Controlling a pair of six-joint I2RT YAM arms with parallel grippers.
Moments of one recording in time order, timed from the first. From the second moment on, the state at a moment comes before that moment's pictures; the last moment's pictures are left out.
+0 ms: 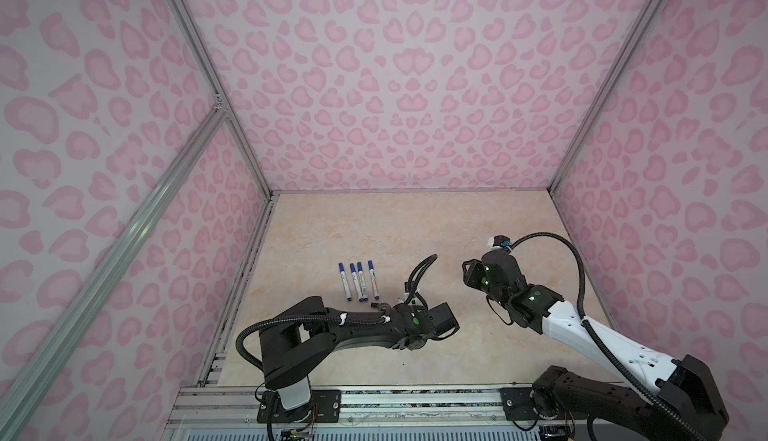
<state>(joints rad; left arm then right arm) -1.20 1.74 1.02 -0.52 -0.45 -1.23 0.61 1.11 0.71 -0.26 0.26 0.82</state>
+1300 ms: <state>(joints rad) -1.17 1.84 1.04 -0.53 -0.46 -1.23 0.59 1.11 0.70 -0.26 0.23 0.81</state>
